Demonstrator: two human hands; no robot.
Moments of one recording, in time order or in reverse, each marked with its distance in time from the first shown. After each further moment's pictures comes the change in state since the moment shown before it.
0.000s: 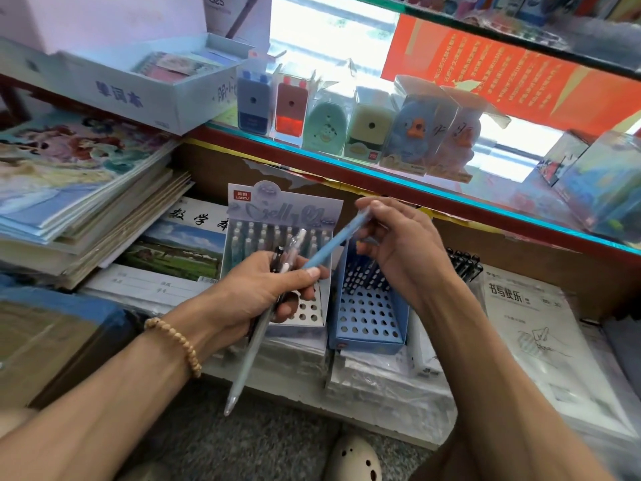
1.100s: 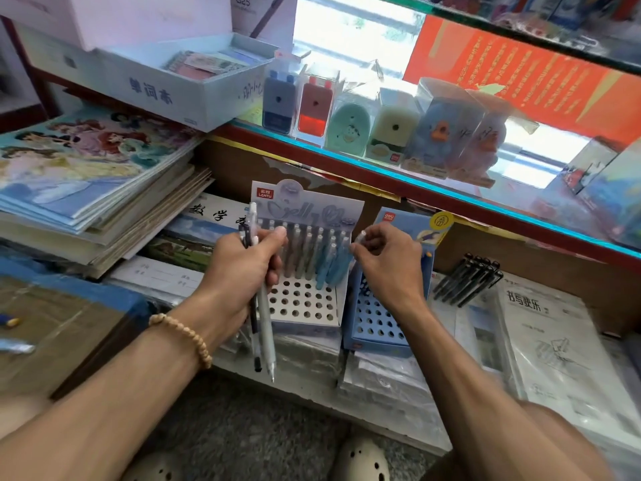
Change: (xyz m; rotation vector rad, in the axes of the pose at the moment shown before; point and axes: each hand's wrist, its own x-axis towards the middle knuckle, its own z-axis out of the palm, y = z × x) left_hand -0.001 -0.001 -0.019 -0.071 0.543 0.153; right_hand 0.027 0.065 0.006 -0.916 0.279 -0.329
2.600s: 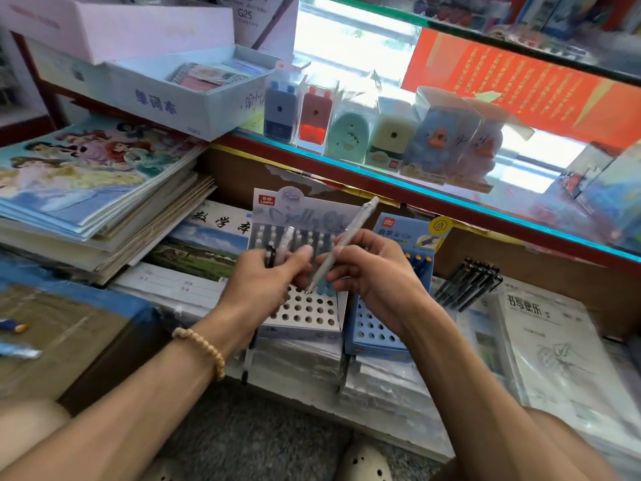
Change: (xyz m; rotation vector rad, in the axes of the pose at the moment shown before) left_hand -0.012 -0.003 0.007 0.240 -0.074 0.031; right_hand -0.021 -0.051 -0.024 0.845 -0.513 0.380
